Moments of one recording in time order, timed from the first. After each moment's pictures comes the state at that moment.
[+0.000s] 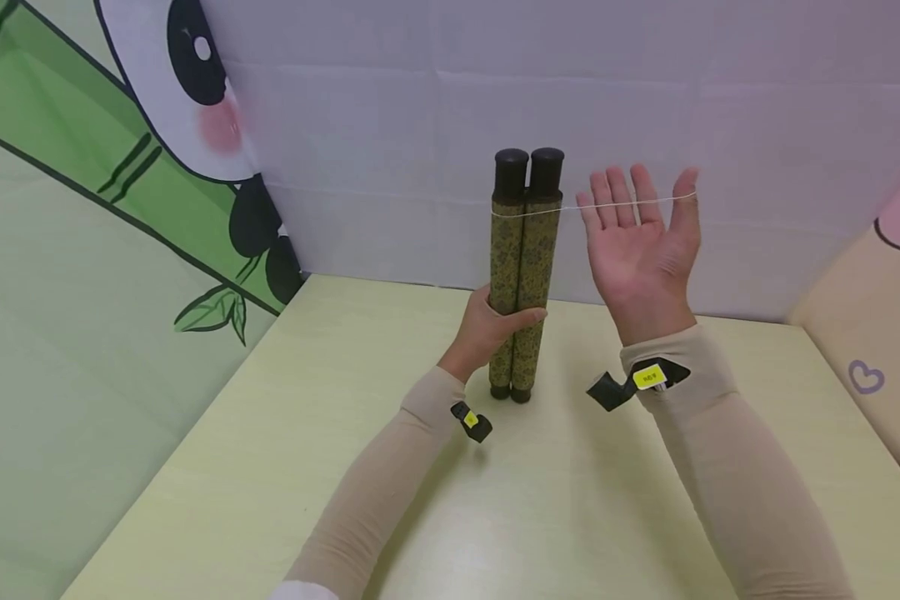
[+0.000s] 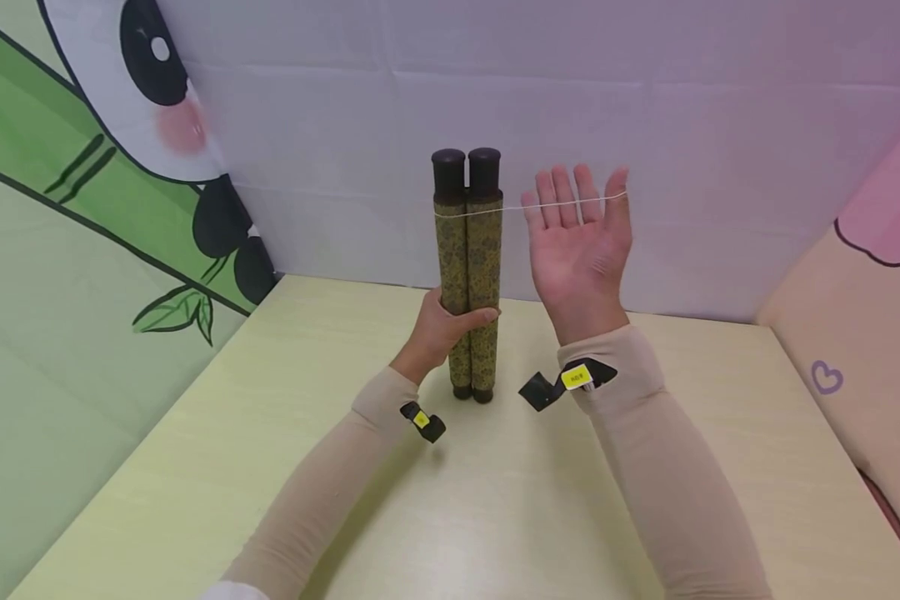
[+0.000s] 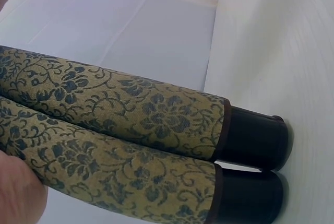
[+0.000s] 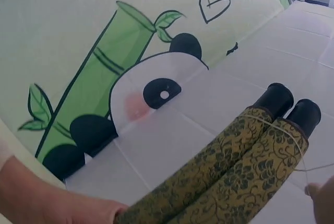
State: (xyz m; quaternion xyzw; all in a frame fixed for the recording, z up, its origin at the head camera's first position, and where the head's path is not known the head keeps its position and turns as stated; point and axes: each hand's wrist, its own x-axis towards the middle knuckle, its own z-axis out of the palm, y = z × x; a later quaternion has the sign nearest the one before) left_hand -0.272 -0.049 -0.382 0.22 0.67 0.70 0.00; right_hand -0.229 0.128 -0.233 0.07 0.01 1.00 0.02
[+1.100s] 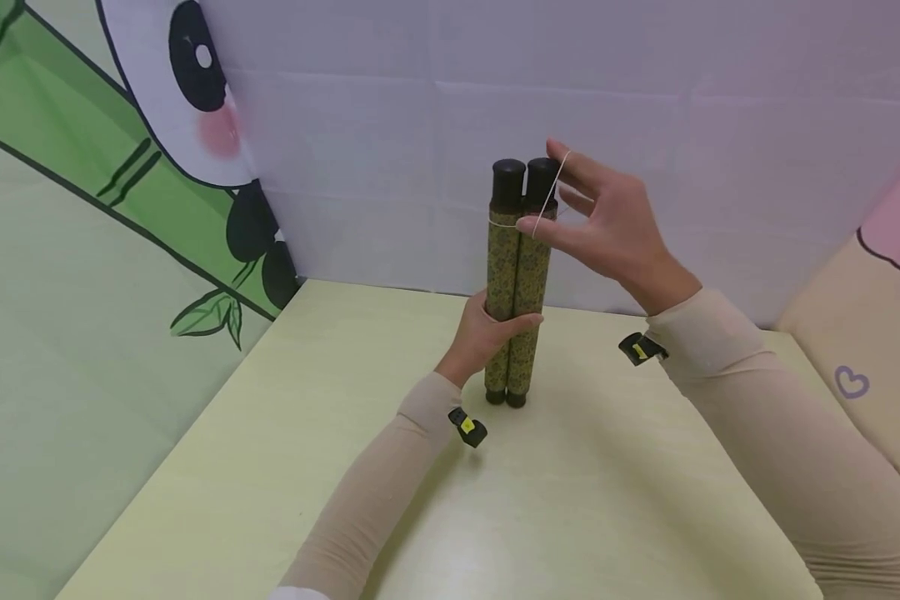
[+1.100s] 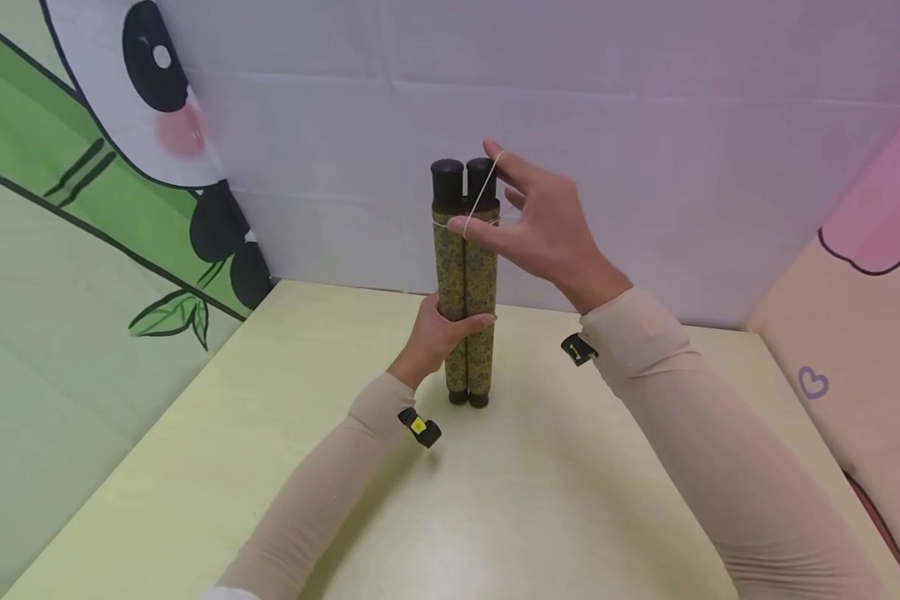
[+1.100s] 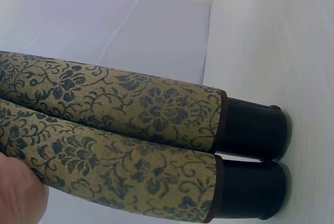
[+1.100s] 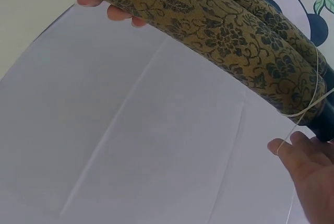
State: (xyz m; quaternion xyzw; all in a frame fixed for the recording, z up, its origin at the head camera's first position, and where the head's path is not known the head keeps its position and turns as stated) left_hand -0.270 -0.045 -0.381 0.22 0.68 0.70 -0.01; right_hand -0.227 0.127 -0.197 0.30 -0.81 0.47 0.19
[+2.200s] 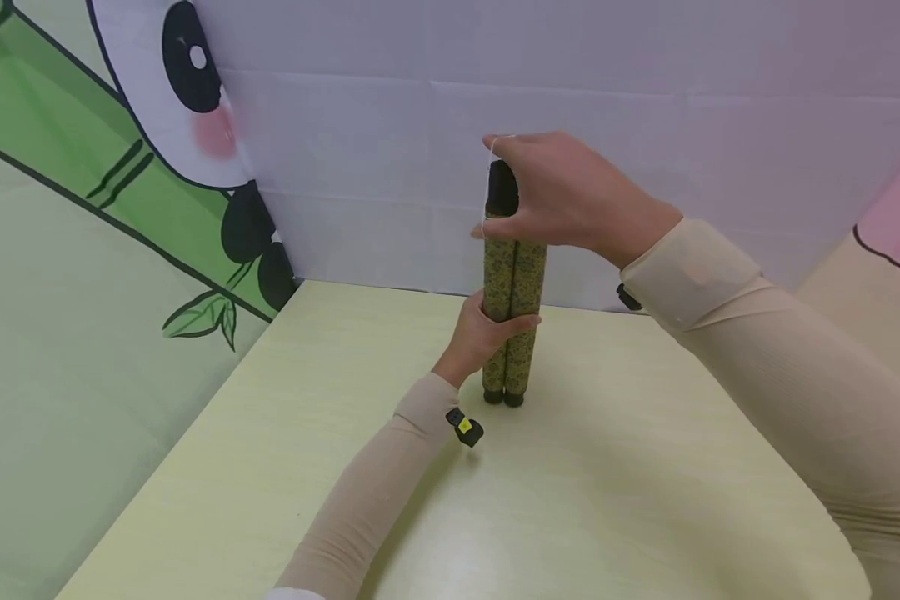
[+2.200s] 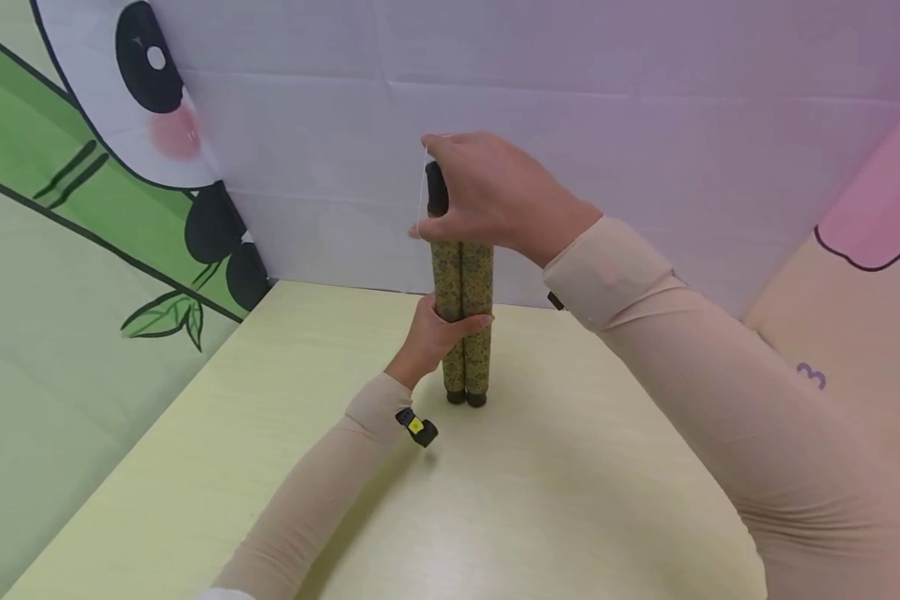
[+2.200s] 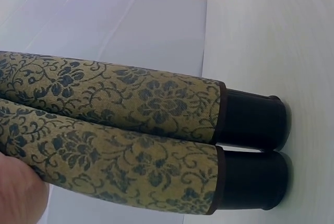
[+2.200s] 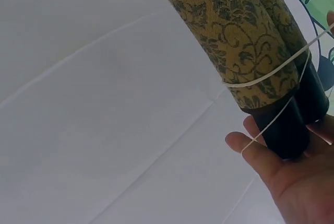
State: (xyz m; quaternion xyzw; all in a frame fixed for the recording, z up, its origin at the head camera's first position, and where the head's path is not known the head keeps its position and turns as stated) left_hand -0.277 -0.040 -0.380 0.23 0.68 0.70 -0.01; right_hand -0.240 0.097 -0.141 0.34 -0.93 0.07 0.13
